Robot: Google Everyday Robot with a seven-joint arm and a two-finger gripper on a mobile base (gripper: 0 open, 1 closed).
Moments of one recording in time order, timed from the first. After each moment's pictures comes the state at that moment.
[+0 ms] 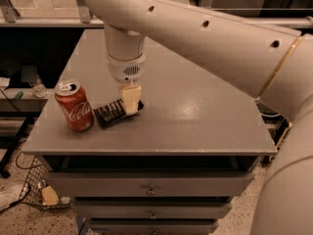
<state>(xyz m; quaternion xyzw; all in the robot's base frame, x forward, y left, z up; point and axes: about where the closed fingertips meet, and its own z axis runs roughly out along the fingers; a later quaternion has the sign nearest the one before) 0.553 0.078 0.842 -0.83 0.55 0.00 0.06</state>
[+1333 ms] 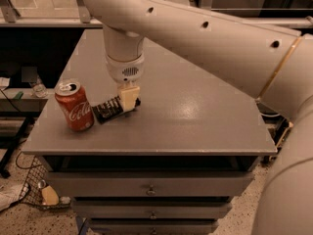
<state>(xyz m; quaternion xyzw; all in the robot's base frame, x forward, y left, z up) 0.554 0.080 0.842 -0.83 0.55 -0.01 0.07</state>
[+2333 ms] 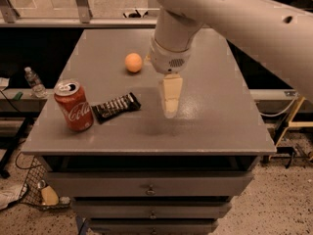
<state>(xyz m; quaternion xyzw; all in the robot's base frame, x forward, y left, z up) 0.563 -0.003 0.868 -0.80 0.58 0.01 0.13</state>
